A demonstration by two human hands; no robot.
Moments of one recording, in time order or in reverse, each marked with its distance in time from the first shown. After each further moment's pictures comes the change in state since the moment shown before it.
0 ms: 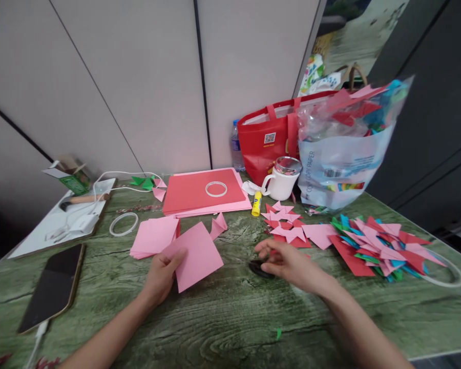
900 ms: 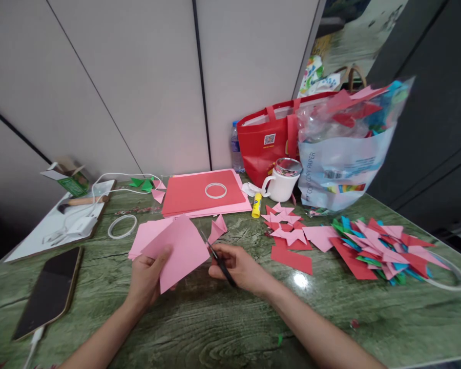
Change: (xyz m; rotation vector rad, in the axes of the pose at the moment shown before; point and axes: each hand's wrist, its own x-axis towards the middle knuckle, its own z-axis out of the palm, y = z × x) left_hand -0.011 0.034 0.006 -0.064 0.179 -0.024; right_hand 0.042 -0.054 0.068 0.700 -0.163 -0.116
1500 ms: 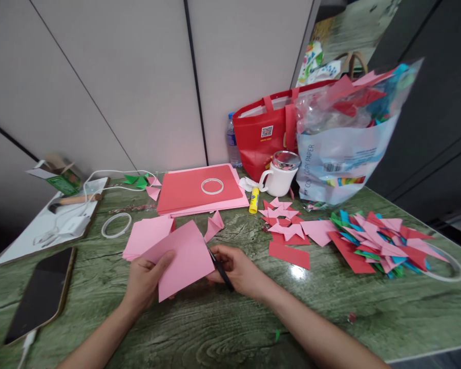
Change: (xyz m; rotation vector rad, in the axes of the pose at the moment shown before) left_hand 0.000 -0.009 -0.006 0.205 -0.071 0.009; right_hand -0.005 0.004 0.002 0.057 0.013 0.050
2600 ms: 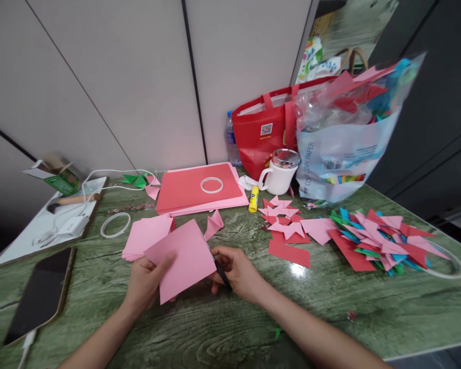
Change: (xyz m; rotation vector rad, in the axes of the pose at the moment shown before) left_hand -0.003 -0.003 0.001 -0.045 -0.108 -0.013; right_hand 0.001 0.015 0.001 0.007 0.049 -0.001
